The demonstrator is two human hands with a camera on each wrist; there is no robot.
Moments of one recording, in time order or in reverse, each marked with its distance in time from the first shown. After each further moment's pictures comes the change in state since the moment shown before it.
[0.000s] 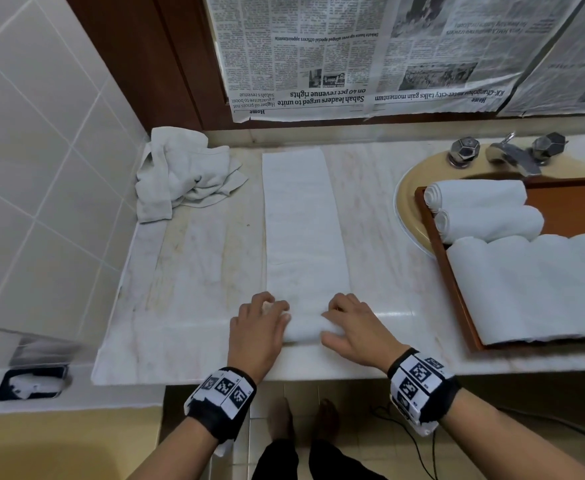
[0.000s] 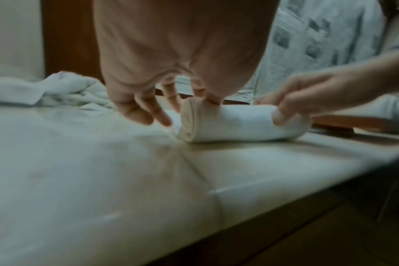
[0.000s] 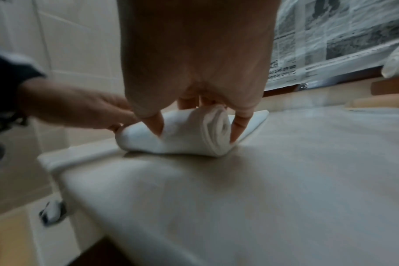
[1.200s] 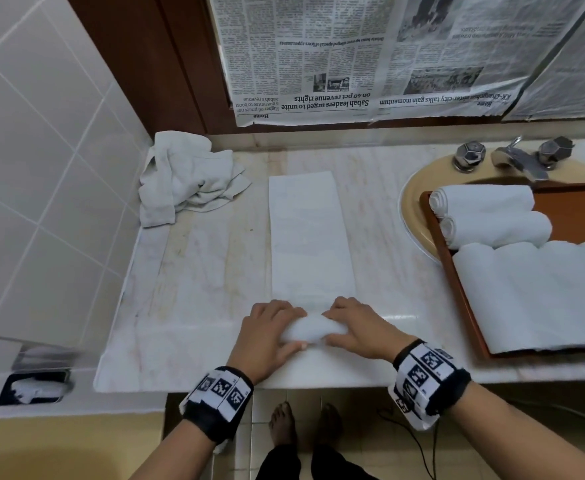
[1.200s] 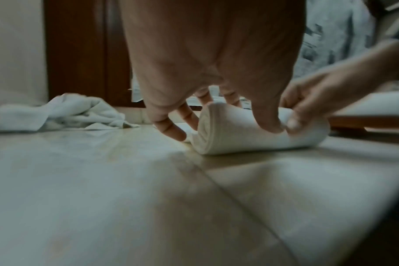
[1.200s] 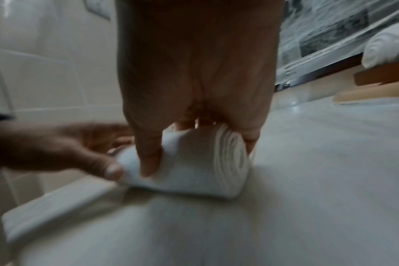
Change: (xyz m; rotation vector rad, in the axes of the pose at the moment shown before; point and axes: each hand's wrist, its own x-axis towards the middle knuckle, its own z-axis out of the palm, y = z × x) left_hand 0.012 -0.013 -0.005 -0.040 -0.181 0.175; right_hand 0.021 0.004 -0.017 0.072 -0.200 0.062
